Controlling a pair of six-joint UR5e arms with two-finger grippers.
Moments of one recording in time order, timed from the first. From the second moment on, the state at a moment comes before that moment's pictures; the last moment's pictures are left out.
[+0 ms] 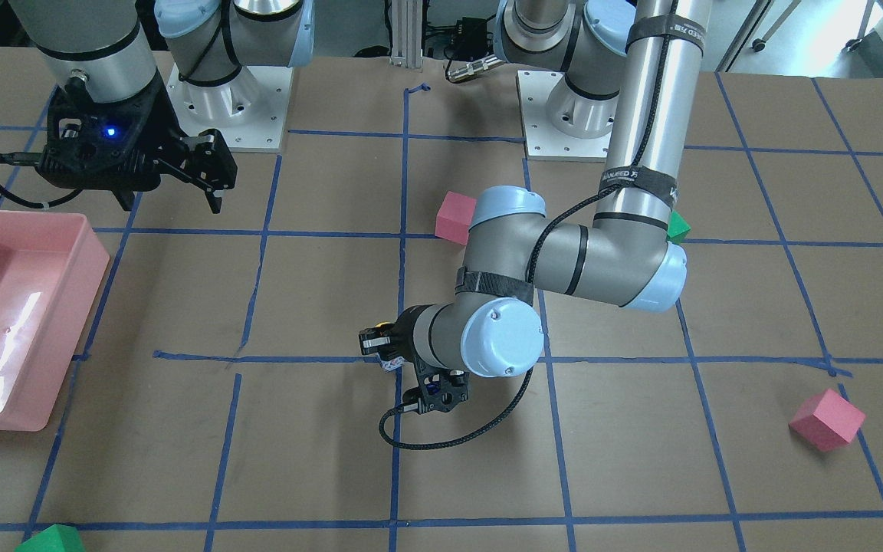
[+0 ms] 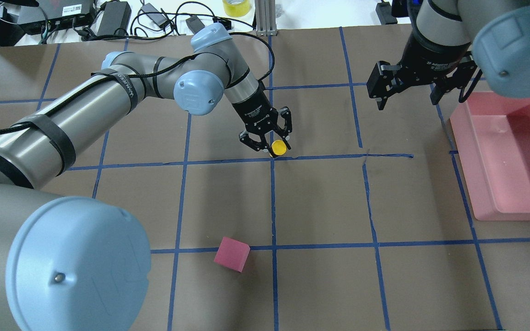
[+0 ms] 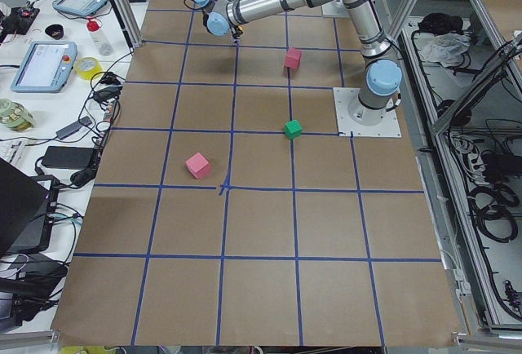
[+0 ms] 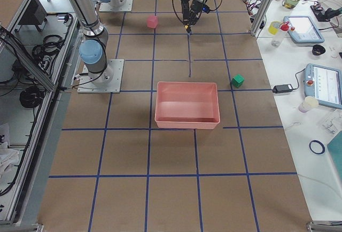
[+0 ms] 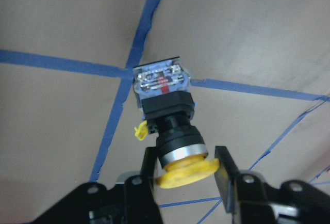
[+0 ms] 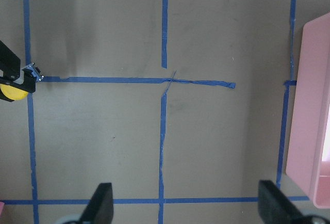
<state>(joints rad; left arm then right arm) -1.80 -2.20 -1.44 -1.40 1.05 -0.45 1.59 -1.57 1.60 -1.63 -1.63 -0.01</state>
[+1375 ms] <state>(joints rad) -1.71 -2.05 -1.47 -1.45 1.23 -0.18 1.59 -1.57 1.61 -1.63 -1.64 -0.01</state>
